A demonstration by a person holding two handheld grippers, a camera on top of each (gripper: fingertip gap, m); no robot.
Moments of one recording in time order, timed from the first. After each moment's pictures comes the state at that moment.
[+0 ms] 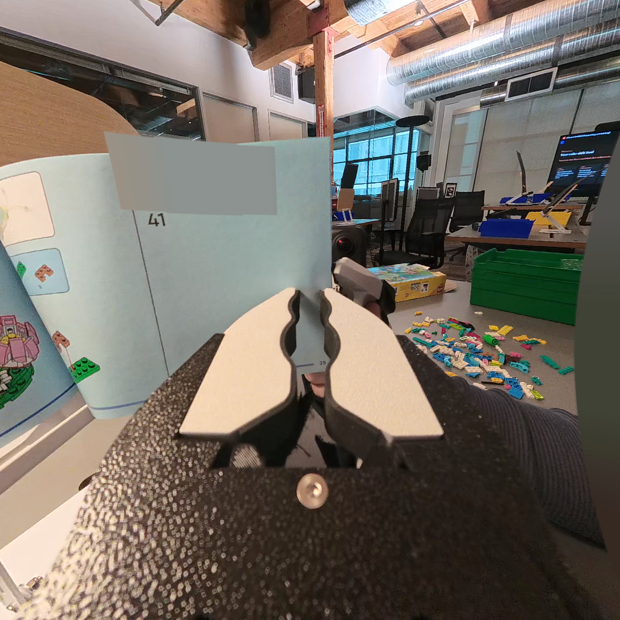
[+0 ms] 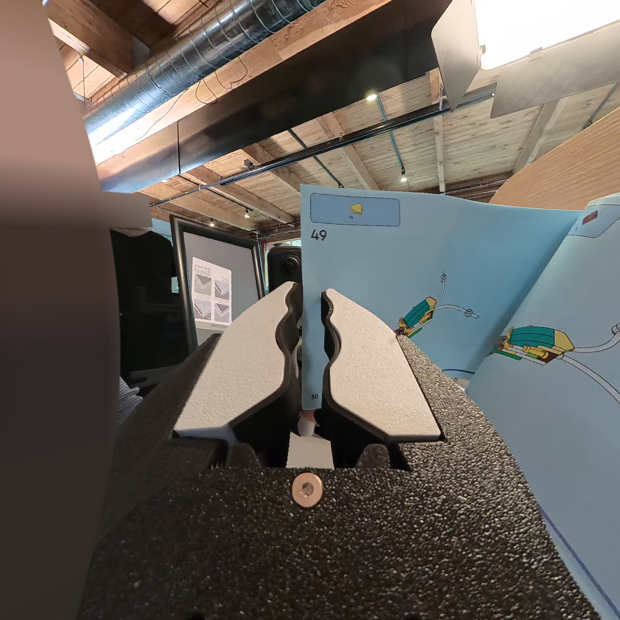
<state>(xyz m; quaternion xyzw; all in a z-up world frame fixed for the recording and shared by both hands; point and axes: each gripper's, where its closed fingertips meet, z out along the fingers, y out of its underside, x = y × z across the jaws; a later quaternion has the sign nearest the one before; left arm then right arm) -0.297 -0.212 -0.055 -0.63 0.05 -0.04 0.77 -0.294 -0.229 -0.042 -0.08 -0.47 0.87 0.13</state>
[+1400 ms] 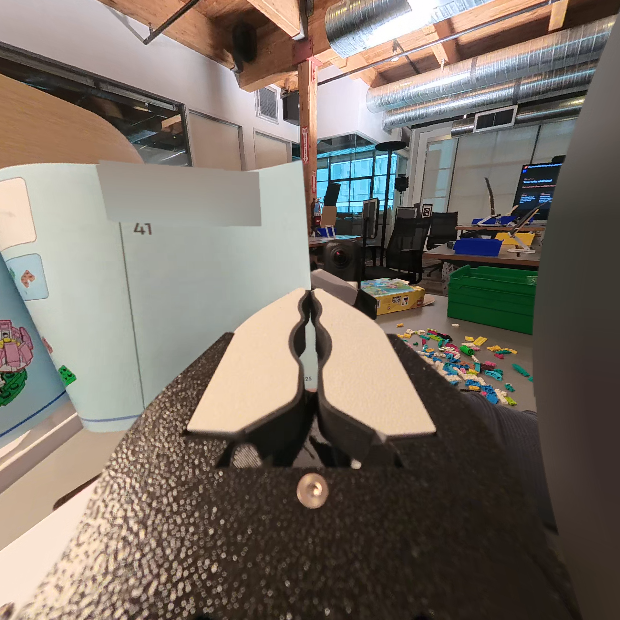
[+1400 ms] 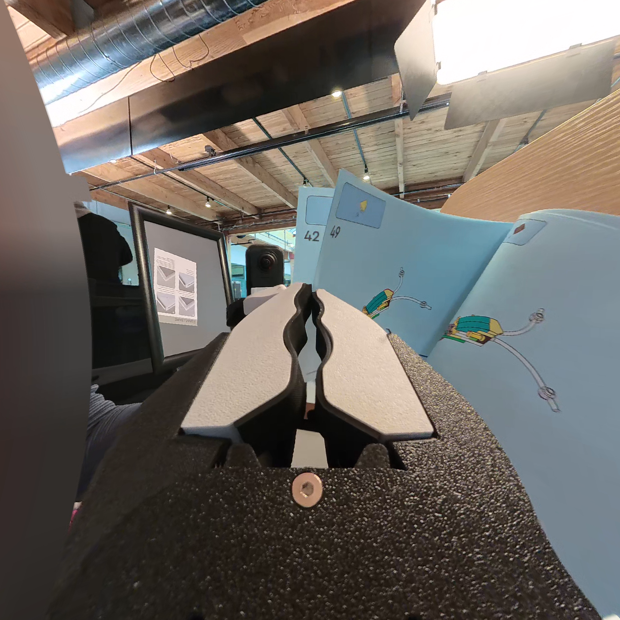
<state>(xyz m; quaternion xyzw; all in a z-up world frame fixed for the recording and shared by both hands) -0.296 -0.223 -0.048 -0.61 0.06 -0.07 0.78 -0.301 -0.210 -0.046 -0.12 -0.48 0.85 0.19</state>
